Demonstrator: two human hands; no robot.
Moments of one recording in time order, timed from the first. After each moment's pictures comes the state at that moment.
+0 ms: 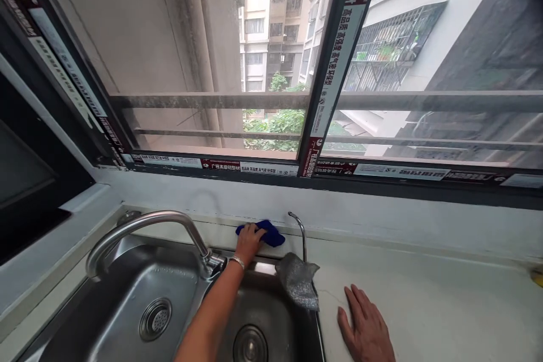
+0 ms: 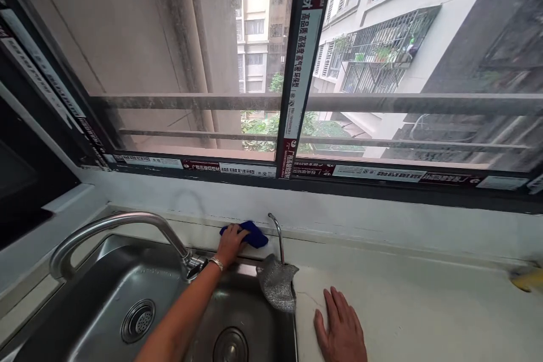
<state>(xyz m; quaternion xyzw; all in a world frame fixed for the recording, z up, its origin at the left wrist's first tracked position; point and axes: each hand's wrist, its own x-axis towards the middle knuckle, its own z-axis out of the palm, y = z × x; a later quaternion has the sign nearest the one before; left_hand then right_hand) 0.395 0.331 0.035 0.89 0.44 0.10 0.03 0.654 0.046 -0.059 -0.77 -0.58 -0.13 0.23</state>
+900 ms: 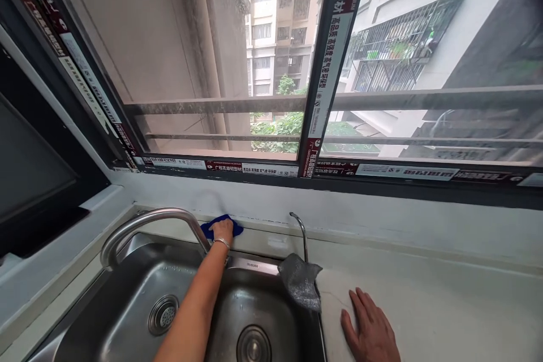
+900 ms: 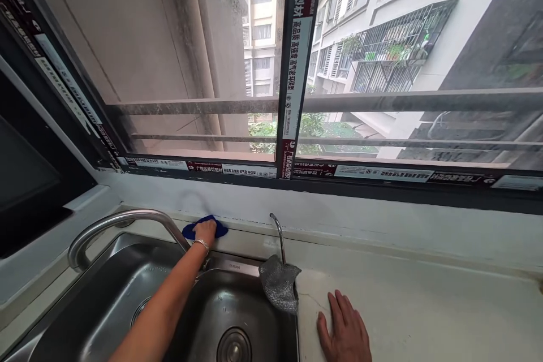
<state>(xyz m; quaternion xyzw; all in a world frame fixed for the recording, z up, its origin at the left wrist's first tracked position) 0.341 0.370 0.092 0.75 0.65 -0.10 -0.01 0.651 0.048 -0.058 -0.77 -0.57 -0.13 0.26</state>
